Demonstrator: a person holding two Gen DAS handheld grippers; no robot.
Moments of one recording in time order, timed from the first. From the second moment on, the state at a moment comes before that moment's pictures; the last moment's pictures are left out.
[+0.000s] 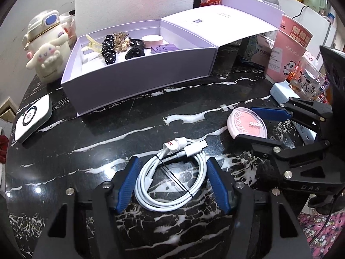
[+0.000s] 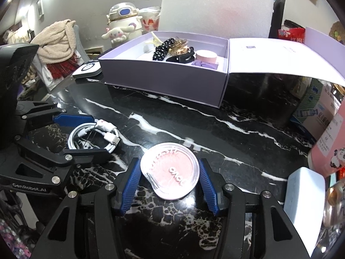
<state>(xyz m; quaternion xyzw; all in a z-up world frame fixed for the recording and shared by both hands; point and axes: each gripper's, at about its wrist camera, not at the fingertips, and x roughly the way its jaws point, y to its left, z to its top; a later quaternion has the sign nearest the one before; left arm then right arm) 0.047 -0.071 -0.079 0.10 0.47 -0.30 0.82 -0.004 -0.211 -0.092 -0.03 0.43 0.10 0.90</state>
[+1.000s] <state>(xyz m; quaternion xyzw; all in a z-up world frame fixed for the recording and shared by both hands) 0.035 -0.061 -0.027 0.09 0.41 -0.29 0.86 -0.020 -0.202 -0.054 -0.05 0.40 0.12 0.91</state>
